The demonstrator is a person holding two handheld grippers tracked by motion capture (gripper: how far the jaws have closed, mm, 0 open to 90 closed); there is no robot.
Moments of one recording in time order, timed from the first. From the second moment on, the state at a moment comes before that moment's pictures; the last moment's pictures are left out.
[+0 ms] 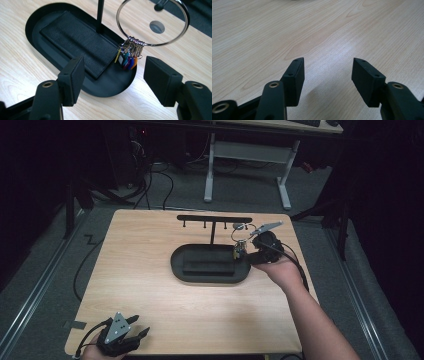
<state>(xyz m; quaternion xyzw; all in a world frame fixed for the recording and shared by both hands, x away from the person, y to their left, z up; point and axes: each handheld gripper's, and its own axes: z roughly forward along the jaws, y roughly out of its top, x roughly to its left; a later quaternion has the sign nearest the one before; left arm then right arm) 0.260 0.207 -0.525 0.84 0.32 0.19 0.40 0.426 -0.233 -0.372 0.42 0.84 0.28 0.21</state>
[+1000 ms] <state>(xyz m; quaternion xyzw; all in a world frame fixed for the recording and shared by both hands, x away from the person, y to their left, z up) 0.258 0.197 -0.526 0.84 0.32 0.17 0.40 0.293 -0.275 -0.525 0.48 0.75 0.41 0.19</state>
